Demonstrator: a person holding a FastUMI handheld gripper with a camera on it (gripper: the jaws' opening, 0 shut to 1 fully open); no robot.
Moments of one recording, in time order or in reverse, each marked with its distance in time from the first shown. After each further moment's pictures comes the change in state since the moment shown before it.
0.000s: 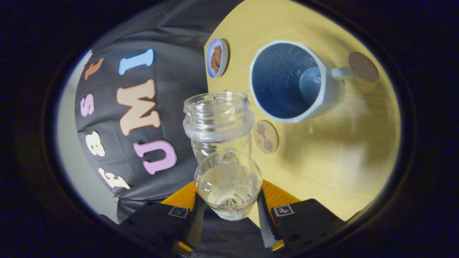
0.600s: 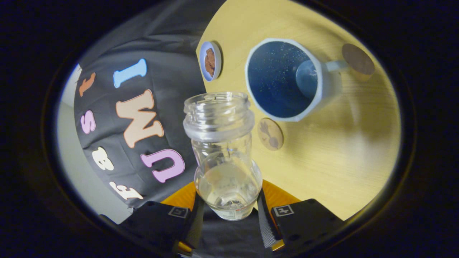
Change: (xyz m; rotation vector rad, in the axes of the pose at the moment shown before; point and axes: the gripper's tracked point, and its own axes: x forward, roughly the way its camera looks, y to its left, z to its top) arm 0.000 0.013 0.005 0.122 0.001 0.025
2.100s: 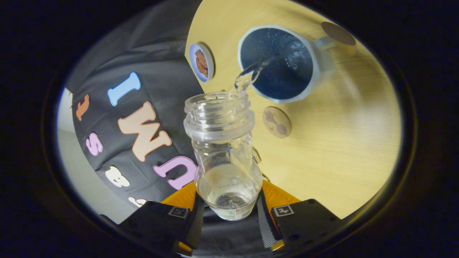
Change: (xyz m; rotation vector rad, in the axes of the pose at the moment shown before) arm 0.000 0.026 -0.010 0.182 0.028 0.046
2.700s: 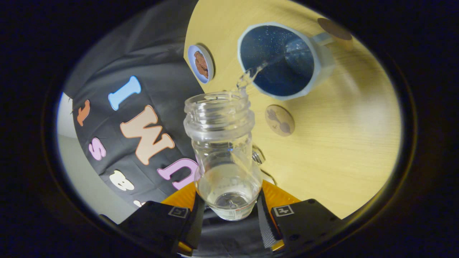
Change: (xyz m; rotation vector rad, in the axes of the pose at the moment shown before) arm 0.002 0.008 0.000 0.041 -0.006 0.024
